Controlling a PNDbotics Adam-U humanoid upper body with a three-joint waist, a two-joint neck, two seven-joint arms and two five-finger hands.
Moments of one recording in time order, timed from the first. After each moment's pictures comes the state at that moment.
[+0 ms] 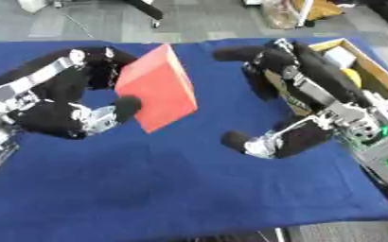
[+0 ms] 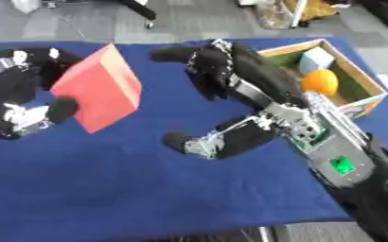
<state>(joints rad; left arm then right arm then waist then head) -0.57 0.68 -0.48 -1.98 0.35 0.25 -0.27 -0.54 -0.54 0.48 -1.98 0.35 -0.37 0.07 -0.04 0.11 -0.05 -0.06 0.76</state>
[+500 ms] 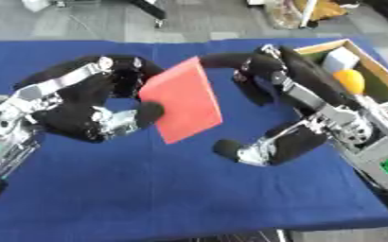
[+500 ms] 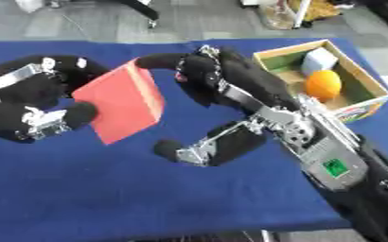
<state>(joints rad) -0.60 0.66 -0.52 -1.98 0.39 0.30 -0.35 -0.55 -0.53 0.49 -1.98 0.36 -0.38 0.09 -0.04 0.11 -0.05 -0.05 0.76</state>
